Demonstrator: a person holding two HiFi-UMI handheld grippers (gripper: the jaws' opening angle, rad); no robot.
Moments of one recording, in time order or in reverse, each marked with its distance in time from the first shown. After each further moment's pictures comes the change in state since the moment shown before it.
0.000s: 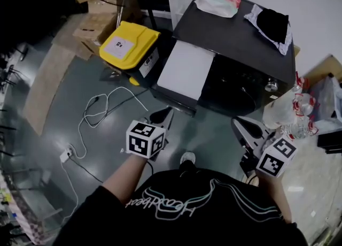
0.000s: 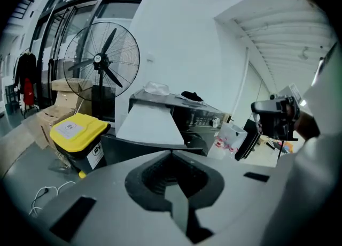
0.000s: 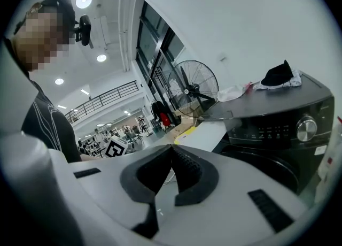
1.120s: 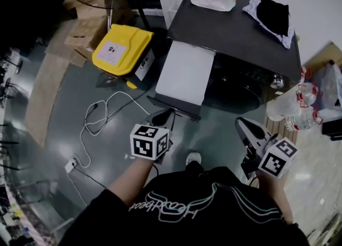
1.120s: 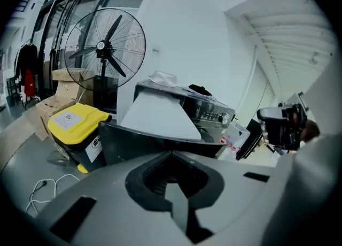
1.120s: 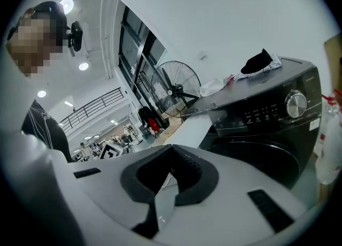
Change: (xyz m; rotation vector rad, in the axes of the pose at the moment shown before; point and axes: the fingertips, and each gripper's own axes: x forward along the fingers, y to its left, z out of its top) left arm 0.046 0.036 -0.012 -0.055 0.068 0.009; right arm 0.026 -0.048 -0.021 0.145 -0.050 -0.118
